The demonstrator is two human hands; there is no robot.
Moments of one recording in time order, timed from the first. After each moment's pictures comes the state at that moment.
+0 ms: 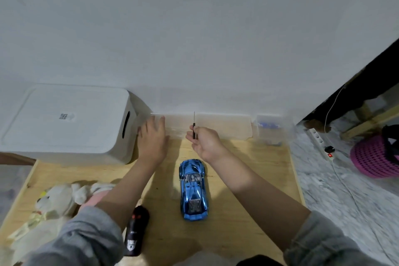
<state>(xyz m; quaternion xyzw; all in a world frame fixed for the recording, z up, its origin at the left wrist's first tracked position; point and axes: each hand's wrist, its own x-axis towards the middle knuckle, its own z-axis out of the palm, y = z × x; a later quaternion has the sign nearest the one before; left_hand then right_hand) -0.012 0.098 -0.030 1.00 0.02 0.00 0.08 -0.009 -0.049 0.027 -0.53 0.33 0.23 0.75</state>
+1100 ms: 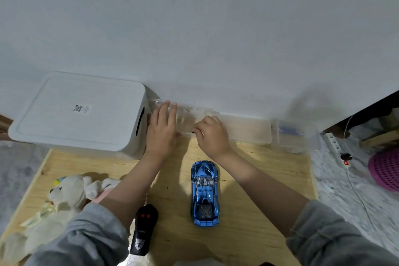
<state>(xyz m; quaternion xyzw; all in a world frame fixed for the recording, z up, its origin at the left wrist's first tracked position) 0.006 0.118 -0.047 0.98 -0.05 0.18 0.07 0.016 -0.045 -0.032 -0.95 -0.18 -0.08 0.26</state>
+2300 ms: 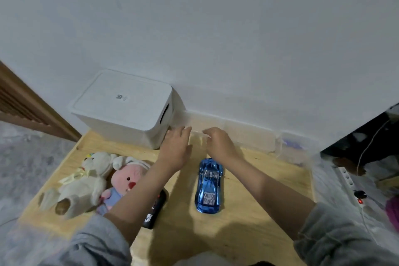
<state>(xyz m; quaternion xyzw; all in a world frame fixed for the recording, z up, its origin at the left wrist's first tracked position) -0.078 0.106 -0.001 0.99 -0.01 0.06 0.13 -0.028 -0.042 0.009 -0.94 -0.18 0.09 0.28</state>
